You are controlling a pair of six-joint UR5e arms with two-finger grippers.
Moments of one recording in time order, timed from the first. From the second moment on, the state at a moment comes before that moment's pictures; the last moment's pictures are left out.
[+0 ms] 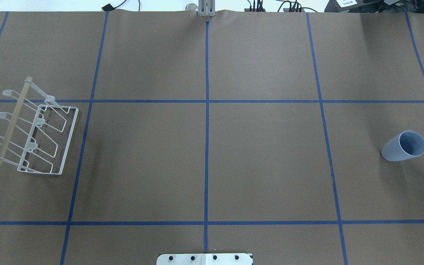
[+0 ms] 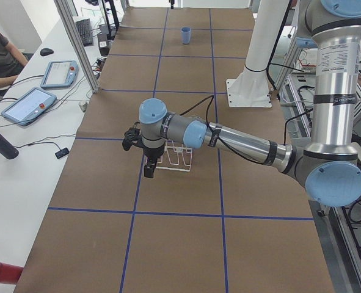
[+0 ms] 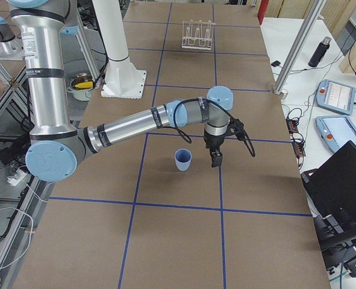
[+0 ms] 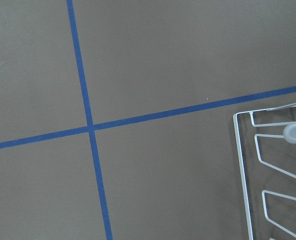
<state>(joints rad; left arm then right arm) -1.41 -1.54 -1.88 -1.59 -2.30 -0.13 1.39 -1.50 1.86 -1.73 2.25 0.04</state>
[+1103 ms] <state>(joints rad) -1.41 -1.54 -1.88 -1.59 -2.31 -0.13 1.35 -1.54 1.86 -1.63 2.27 0.03</state>
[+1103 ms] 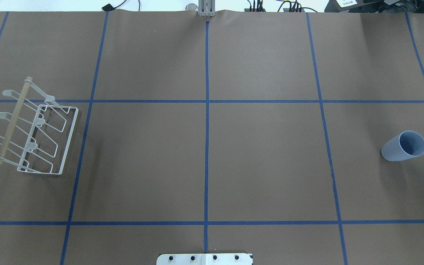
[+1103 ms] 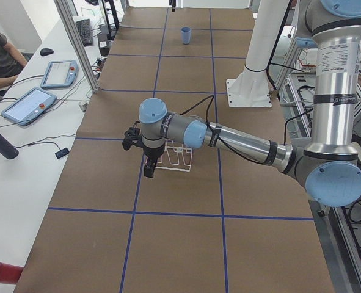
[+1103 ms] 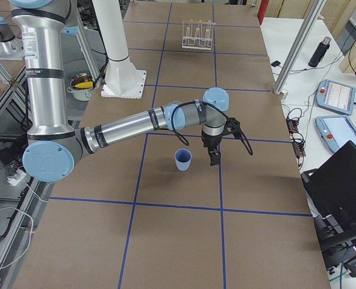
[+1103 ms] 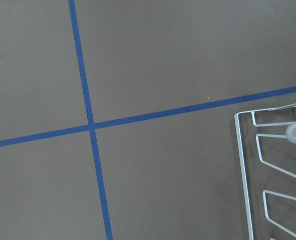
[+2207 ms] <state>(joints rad) -1.41 -1.55 -1.89 -1.58 -2.31 -0.15 1.16 -1.74 1.87 -1.30 2.29 0.19</state>
